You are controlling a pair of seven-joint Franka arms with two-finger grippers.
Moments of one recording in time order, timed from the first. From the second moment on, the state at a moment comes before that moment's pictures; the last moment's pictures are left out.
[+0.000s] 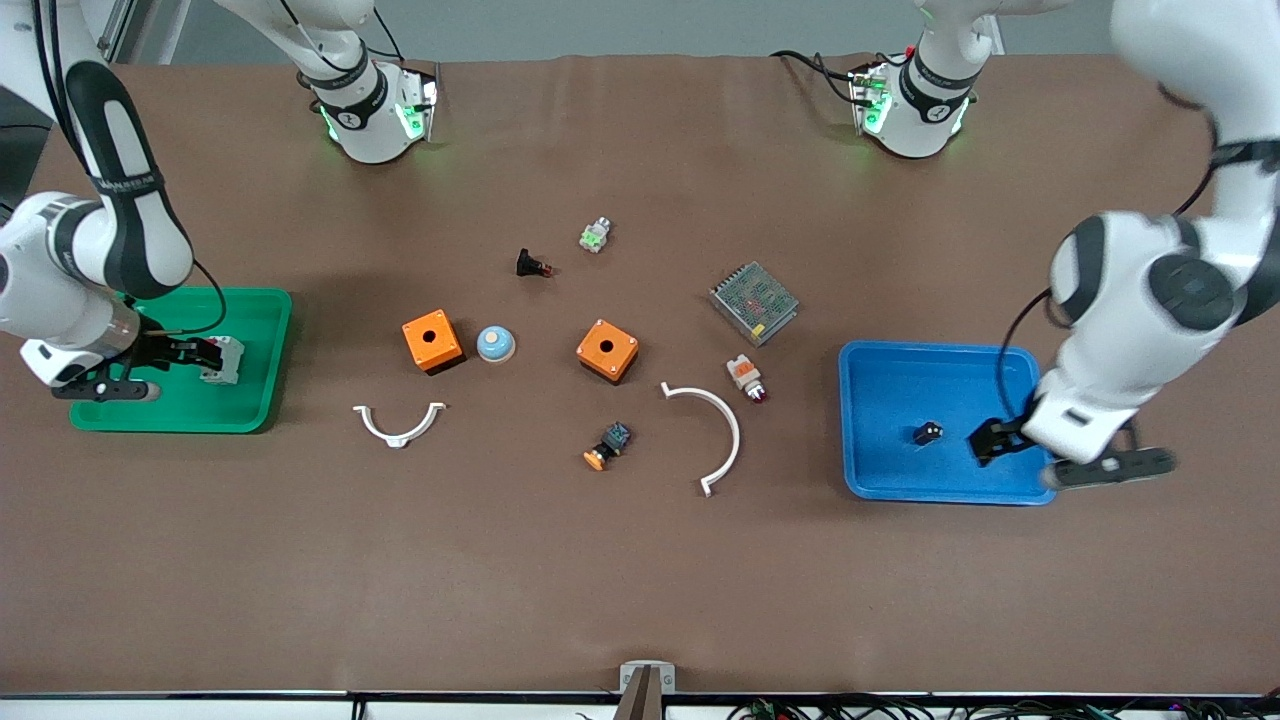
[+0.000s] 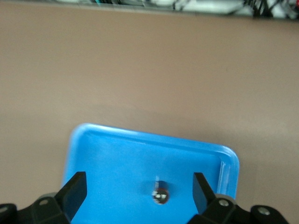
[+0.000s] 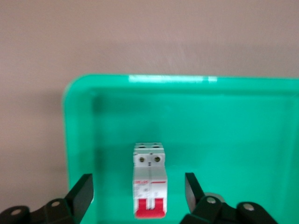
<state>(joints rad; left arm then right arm) 0.01 0.29 -0.10 -1.75 0.15 2.28 -0.25 -0.21 0.24 -0.10 -2.13 -0.06 2.34 -0.28</state>
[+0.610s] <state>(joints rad) 0.05 0.12 -0.11 -1.48 0.07 1.69 -0.08 -0.08 0.05 -0.09 -1.97 -0.03 2.06 -0.14</state>
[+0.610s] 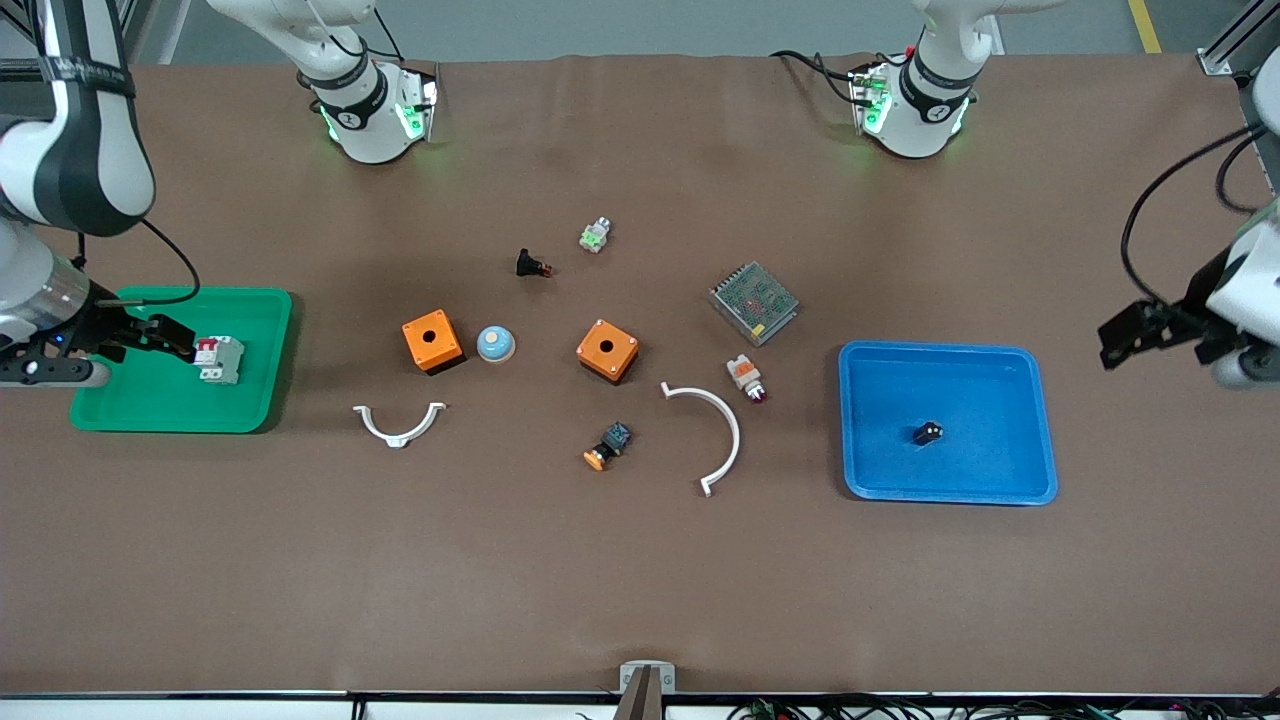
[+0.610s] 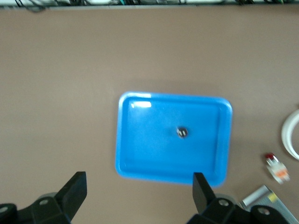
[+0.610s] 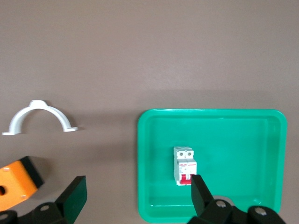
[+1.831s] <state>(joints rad) -0.01 -0.01 -0.08 -1.51 0.01 1.52 -0.07 -0.11 -0.02 0.12 -1.54 0.00 1.57 0.16</state>
